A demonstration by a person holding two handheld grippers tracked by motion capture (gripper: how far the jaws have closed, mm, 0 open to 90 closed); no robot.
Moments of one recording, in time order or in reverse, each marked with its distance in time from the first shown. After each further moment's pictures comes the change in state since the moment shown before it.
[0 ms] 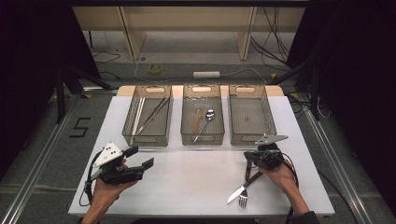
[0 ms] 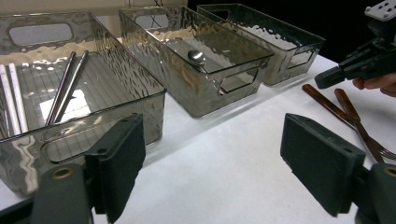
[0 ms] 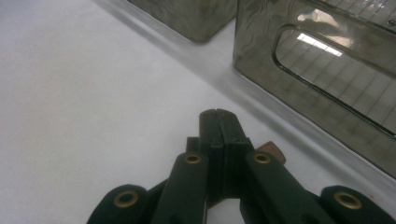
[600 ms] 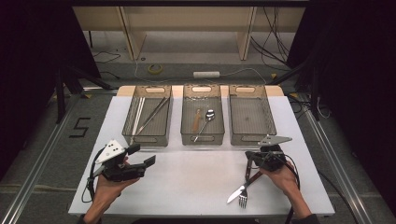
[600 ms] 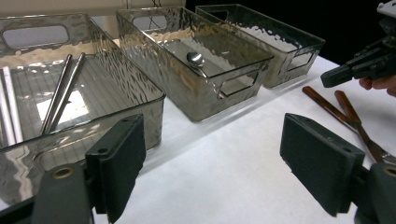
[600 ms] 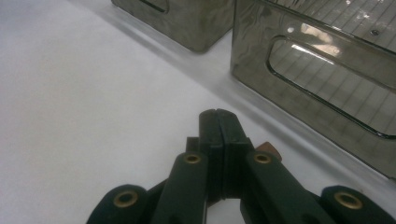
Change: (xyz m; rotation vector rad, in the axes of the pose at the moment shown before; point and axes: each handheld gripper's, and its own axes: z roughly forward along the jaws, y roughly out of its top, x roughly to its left) left arm 0.002 0.004 0.007 0.004 -0.006 0.003; right arm 0.004 -0.002 -0.009 -0.043 -0.015 0.012
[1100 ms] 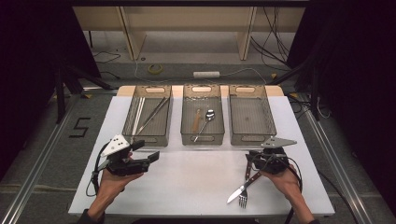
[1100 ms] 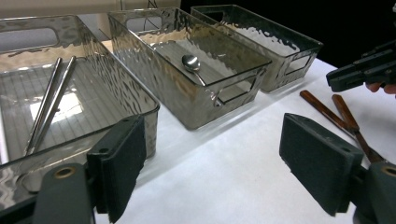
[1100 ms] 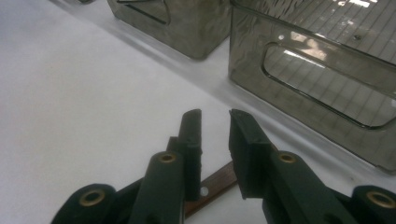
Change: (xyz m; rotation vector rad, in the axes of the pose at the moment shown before) left arm 0.002 0.010 0.013 0.009 -0.020 -0.003; right arm 0.008 -0.003 -0.013 -0.037 -0.028 0.027
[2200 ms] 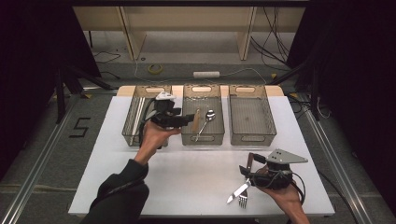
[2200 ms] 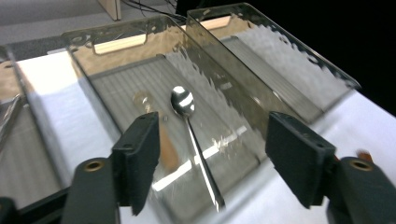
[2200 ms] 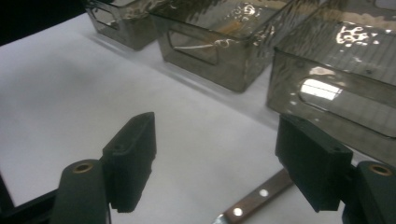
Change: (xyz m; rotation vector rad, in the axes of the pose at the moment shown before) left arm -0.011 0.102 0.121 0.161 0.007 -0.052; right arm 0.043 -0.010 -0.036 -0.172 0.035 0.024
